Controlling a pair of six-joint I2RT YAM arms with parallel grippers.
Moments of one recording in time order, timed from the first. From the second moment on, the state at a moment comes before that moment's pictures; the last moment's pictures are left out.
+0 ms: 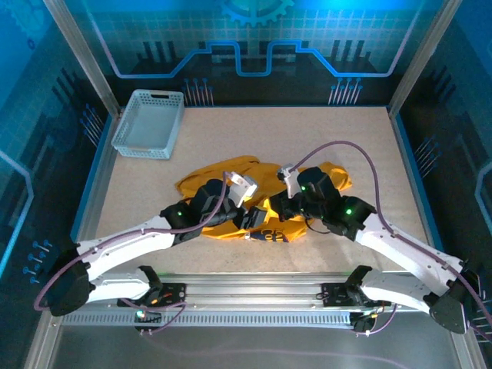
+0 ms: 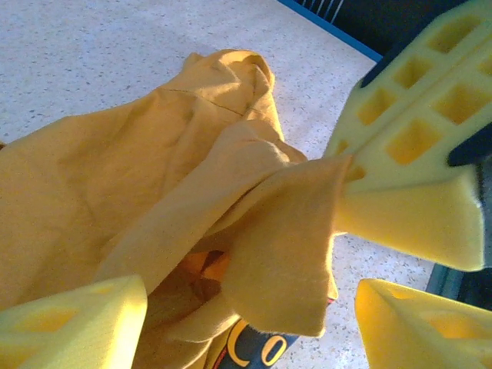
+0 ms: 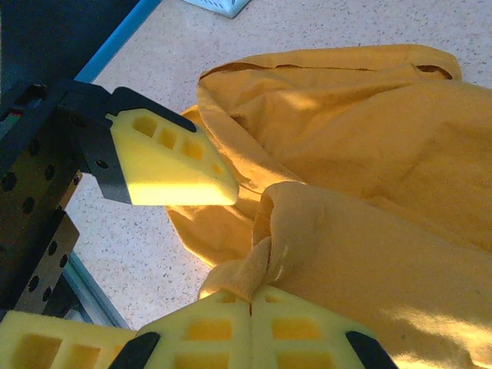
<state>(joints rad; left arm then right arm) -0.85 1.19 0.75 -0.04 0.11 -0.21 0.77 1.04 0.88 -0.47 -0.13 0.36</state>
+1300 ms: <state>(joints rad) -0.84 0.71 0.56 -0.15 -0.38 -0.37 0.40 1.09 0.91 -0.54 -0.05 0.30</state>
